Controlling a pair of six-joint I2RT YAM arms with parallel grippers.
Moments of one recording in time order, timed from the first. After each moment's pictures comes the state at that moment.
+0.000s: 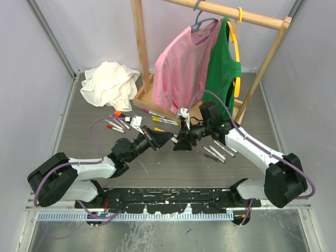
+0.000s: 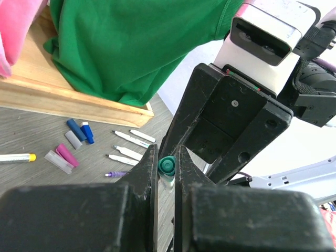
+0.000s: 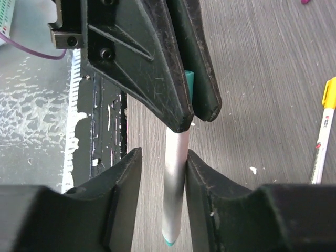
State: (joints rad) left arm -0.87 1.29 0.35 1.12 0.03 -0.84; right arm 0.51 1.29 0.88 -0.32 -1.01 -0.29
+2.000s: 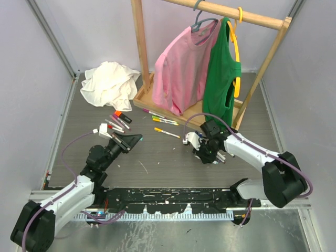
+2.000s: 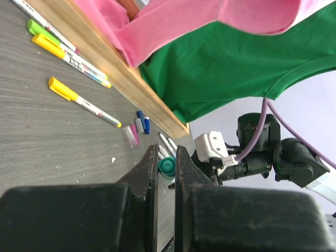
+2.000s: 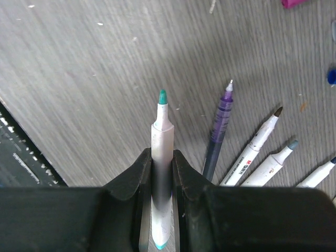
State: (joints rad) left arm -0.44 0.73 0.07 0.69 0.16 -1.11; right arm 0.51 1.28 0.72 -0.73 -0.30 -0.64
